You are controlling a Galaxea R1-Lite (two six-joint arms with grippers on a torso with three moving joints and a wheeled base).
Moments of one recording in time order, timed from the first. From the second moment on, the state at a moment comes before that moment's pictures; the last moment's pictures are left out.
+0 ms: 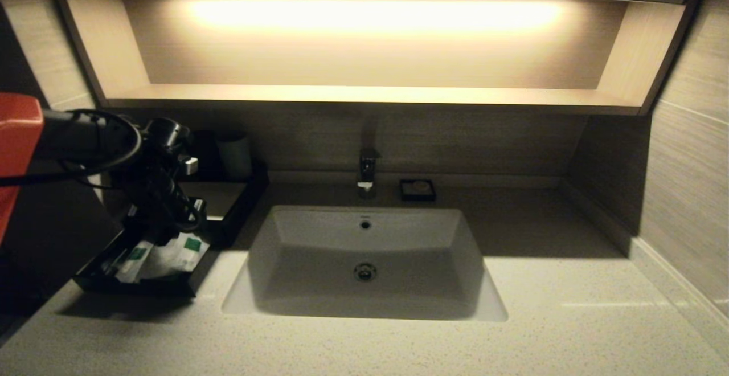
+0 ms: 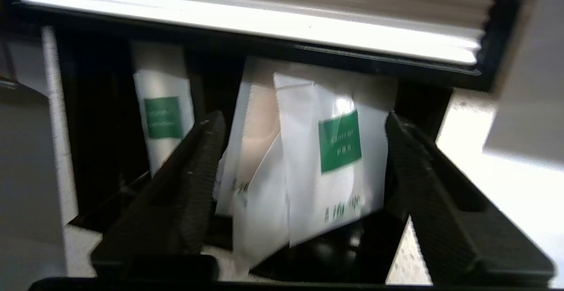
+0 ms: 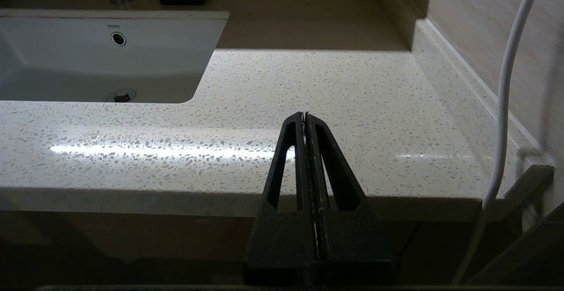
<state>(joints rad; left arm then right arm) 0.03 2.11 -1.68 0.67 0.15 0.03 0.00 0.00 0.00 0.00 0.00 0.00</state>
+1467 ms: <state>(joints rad) 0.28 1.70 -1.30 0.62 -0.04 0.03 0.00 0.00 0.00 0.00 0.00 0.00</state>
